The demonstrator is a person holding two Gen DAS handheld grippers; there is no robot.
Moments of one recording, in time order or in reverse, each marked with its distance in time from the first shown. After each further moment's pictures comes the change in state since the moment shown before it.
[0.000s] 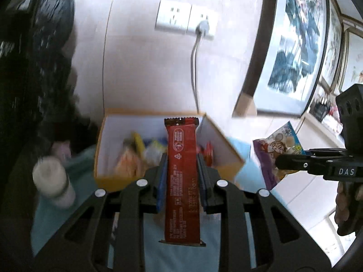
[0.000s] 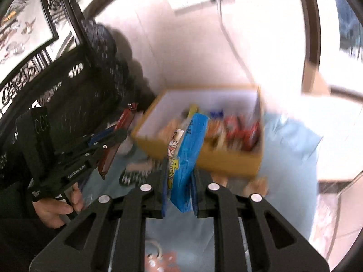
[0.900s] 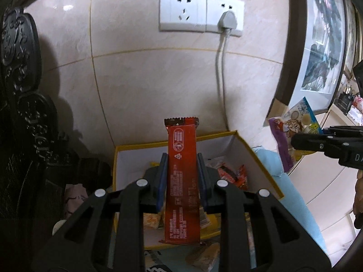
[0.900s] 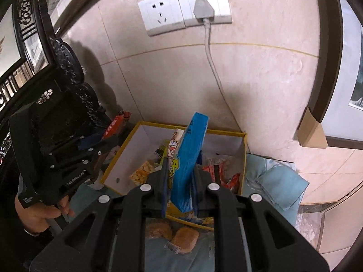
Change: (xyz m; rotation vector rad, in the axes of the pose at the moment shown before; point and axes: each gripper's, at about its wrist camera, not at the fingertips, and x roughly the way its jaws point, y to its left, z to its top) left arm 0.092 0.026 0.081 0.092 0.086 0.135; right arm 0.058 -0.036 0.092 -0.023 0.000 -0.101
